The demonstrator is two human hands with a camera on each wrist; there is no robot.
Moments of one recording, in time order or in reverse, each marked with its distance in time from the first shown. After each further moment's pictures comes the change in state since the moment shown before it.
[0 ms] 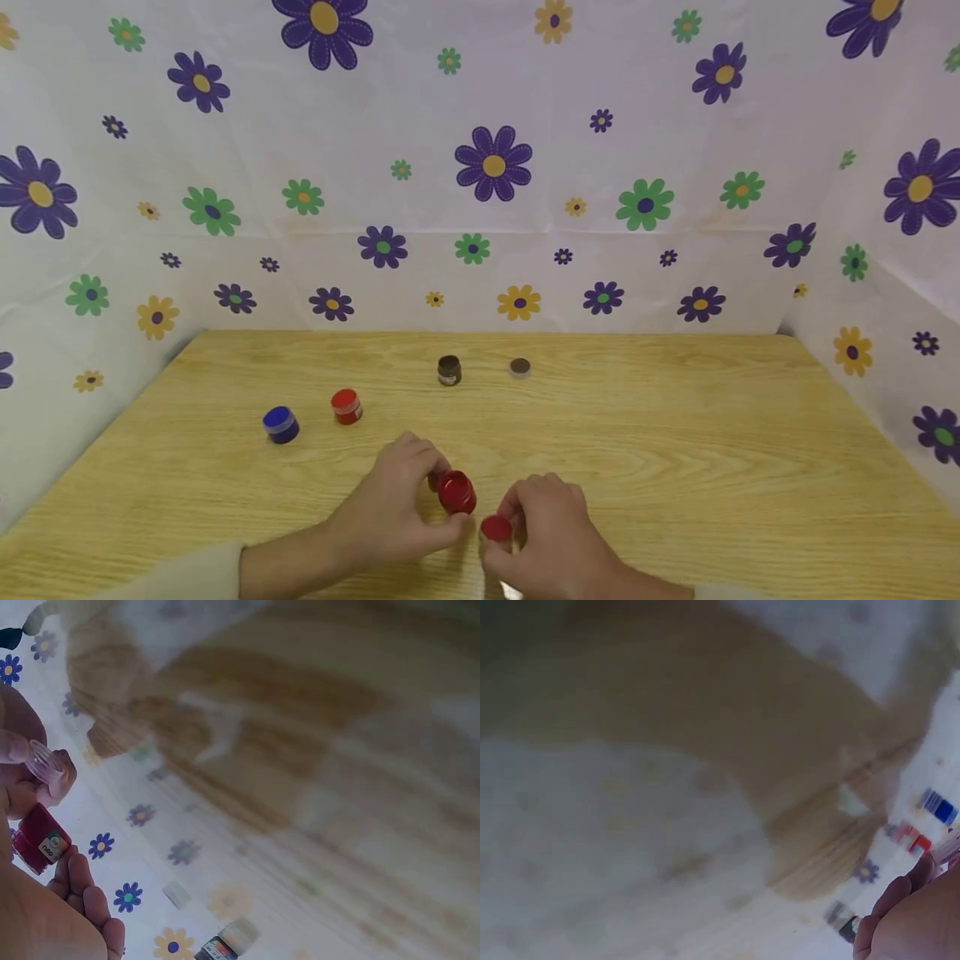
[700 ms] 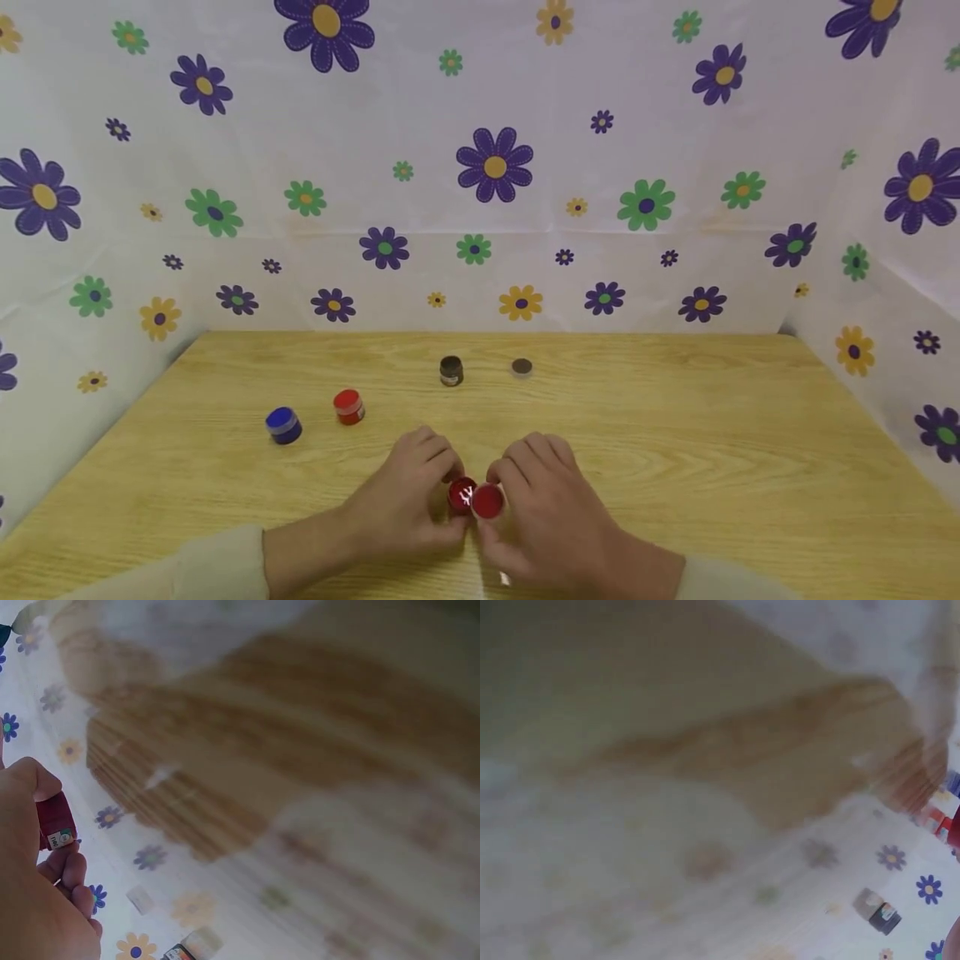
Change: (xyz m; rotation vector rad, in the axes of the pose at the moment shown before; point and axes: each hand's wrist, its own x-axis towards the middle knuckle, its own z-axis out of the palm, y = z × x) left_hand 0.009 -0.018 0.011 0.277 0.004 0.241; right_hand 0.016 0.007 0.000 -0.477 0.454 -0.632
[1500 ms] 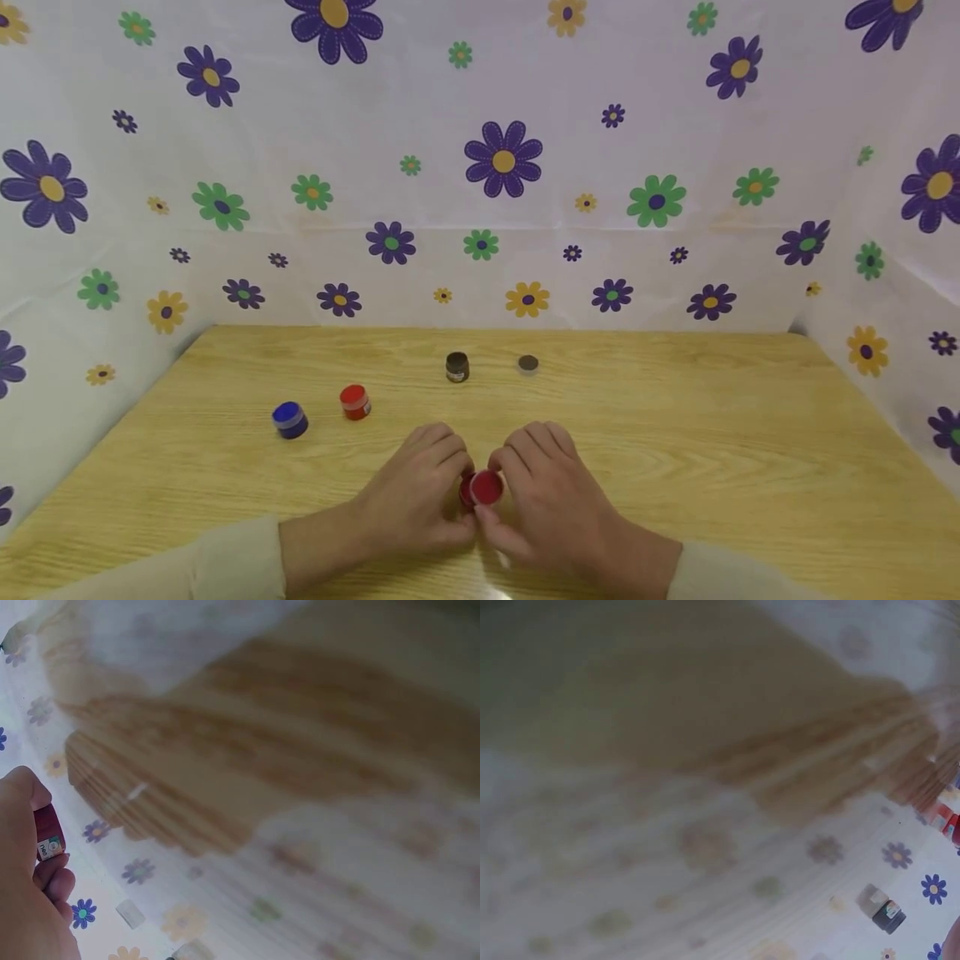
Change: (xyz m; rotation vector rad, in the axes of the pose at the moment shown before) left_hand 0.002 -0.001 0.006 0.132 0.046 0.113; right_hand 0.009 0.006 0.010 -0.011 0.048 -0.052
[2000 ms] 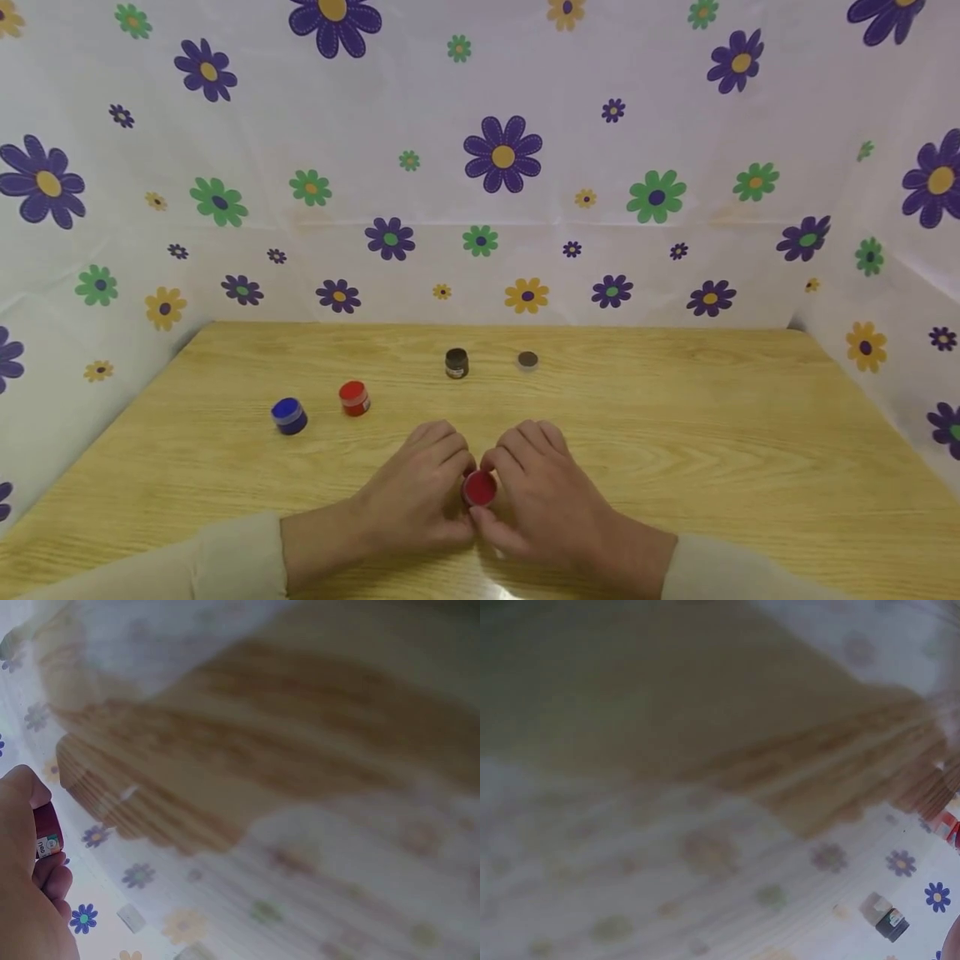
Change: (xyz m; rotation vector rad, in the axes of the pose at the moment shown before) left_hand 0.000 0.002 0.000 0.026 -0.015 0.022; right_hand -0.001 0.000 0.004 0.048 -0.049 -0.031
